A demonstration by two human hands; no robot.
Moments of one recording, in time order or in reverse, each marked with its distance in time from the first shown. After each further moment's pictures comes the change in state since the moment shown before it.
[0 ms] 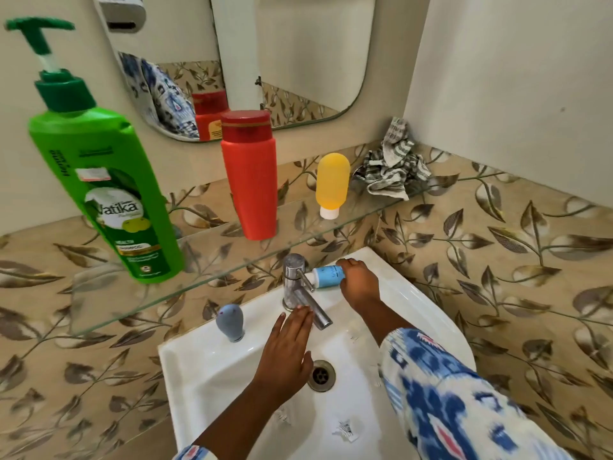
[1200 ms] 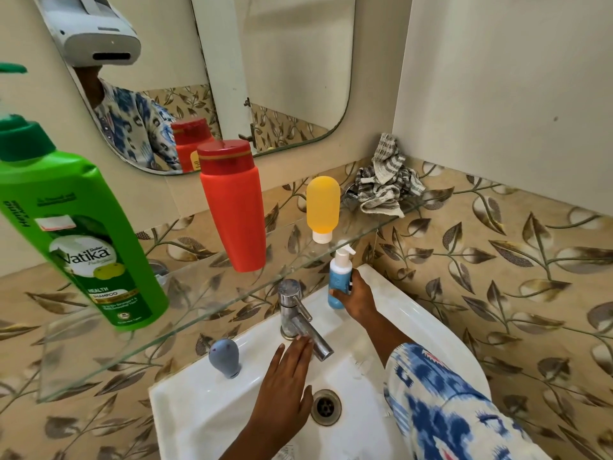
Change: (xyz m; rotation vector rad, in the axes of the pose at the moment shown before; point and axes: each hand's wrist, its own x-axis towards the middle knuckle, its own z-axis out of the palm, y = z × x) left_hand 0.002 -0.007 0.004 0.016 -0.044 0.012; right_hand 0.026 0.013 0.019 0.858 0.058 0.199
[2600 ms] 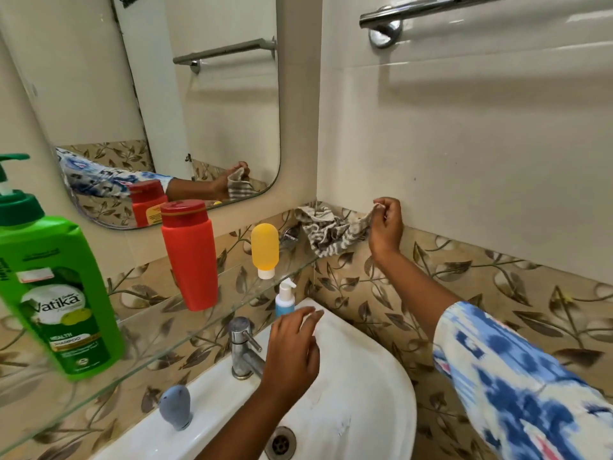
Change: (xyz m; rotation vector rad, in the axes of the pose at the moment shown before) left_hand 0.064 0.100 -0.095 -0.308 0.424 0.273; right_hand -0.025 -0.170 -0.191 0.238 0.797 -0.405
